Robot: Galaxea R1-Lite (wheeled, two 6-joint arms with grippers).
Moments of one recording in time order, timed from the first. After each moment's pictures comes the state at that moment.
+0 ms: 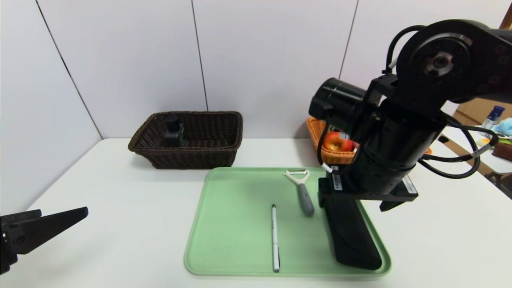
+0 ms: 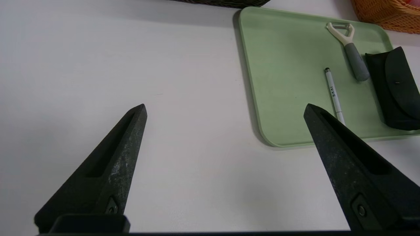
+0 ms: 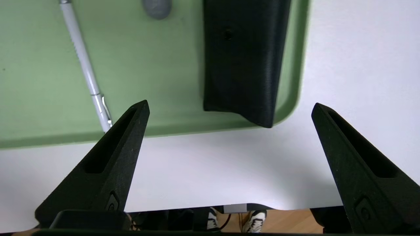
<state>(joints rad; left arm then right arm) -0.13 0.86 -0.73 0.29 -0.14 -0.25 0.68 1.96 -1.94 1.35 -0.19 0.73</state>
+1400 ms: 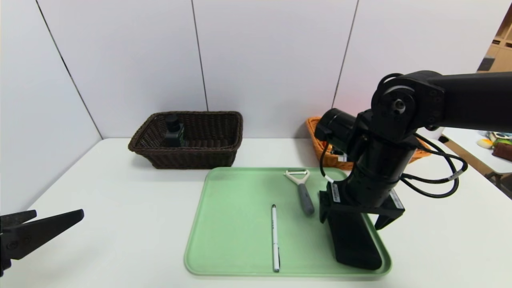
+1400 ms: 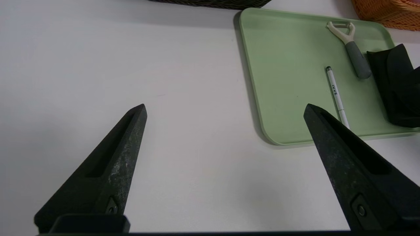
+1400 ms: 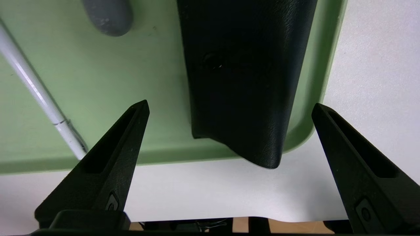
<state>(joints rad) -0.13 0.83 -0.73 0.30 -0.13 -0.23 0.56 2.01 -1.72 1.17 -0.05 0.66</state>
